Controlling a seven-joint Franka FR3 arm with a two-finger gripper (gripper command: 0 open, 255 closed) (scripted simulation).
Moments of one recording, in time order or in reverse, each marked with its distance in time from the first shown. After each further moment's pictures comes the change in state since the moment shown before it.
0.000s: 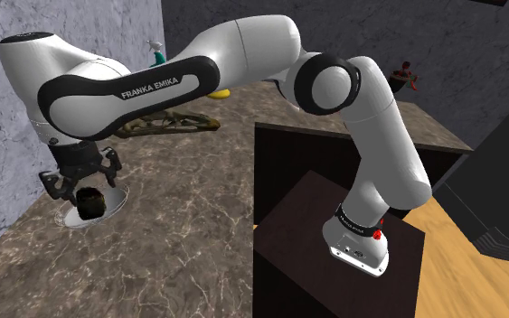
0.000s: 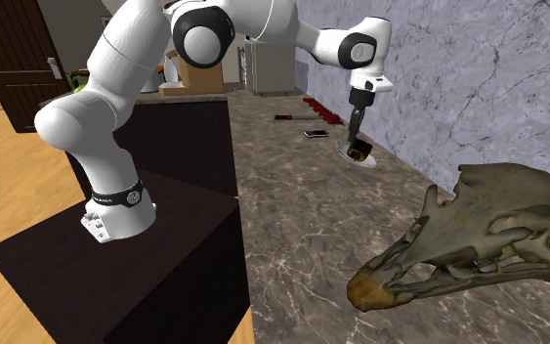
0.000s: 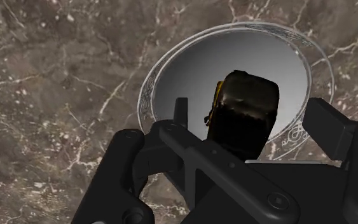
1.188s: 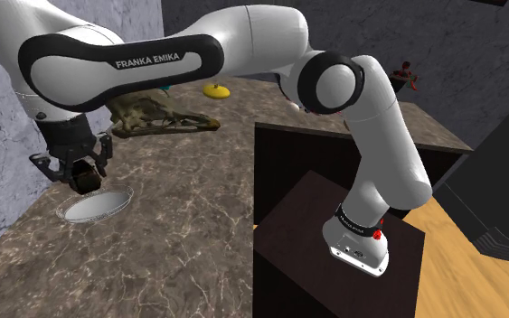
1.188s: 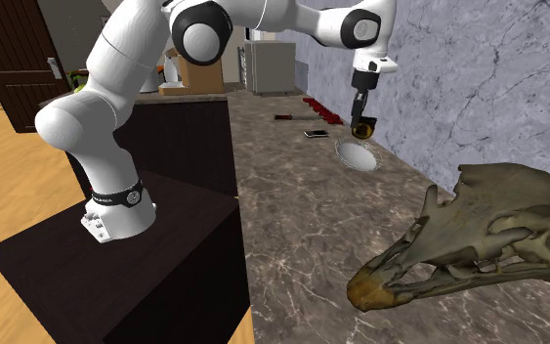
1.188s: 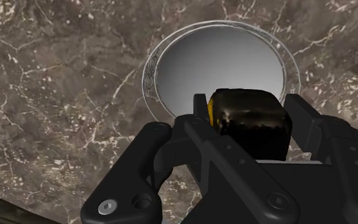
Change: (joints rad) arm 0.011 -0.016 0.005 0.104 0.008 -0.118 -0.008
